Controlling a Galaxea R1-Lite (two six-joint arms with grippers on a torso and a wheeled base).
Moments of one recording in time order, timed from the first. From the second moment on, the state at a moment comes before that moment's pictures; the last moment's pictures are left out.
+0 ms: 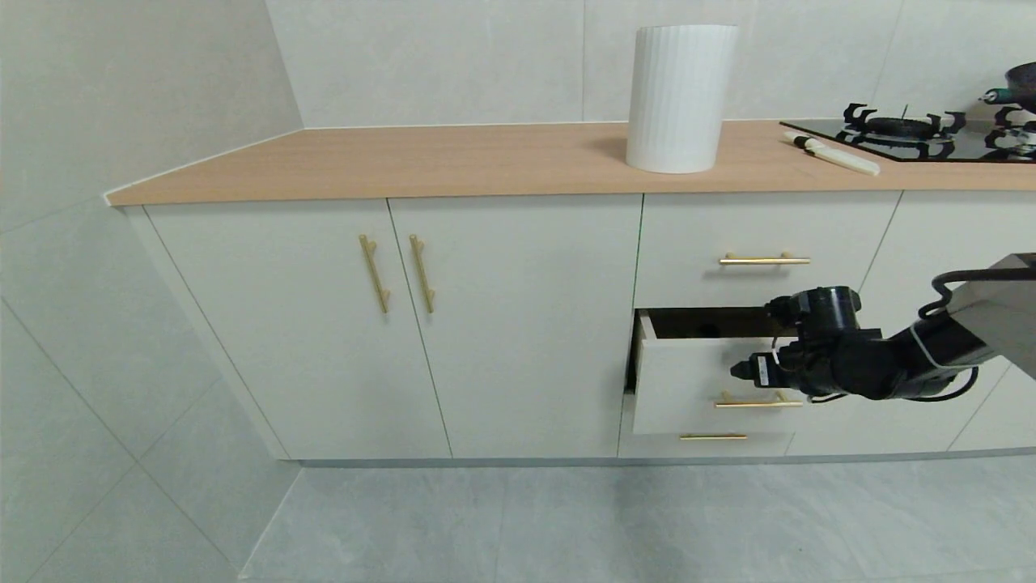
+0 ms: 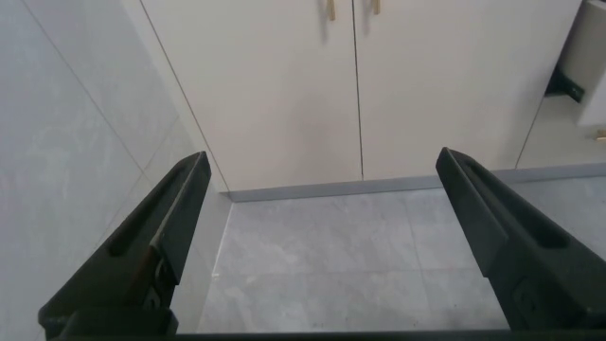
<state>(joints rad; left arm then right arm) 0.00 0.00 -0.06 0.07 0.05 0.15 0.07 2.28 -1.25 -0.37 -0.09 0.04</state>
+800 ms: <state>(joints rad) 0.00 0.00 -0.06 0.07 0.05 0.15 0.07 2.49 -1.37 -0.78 -0.22 0.12</state>
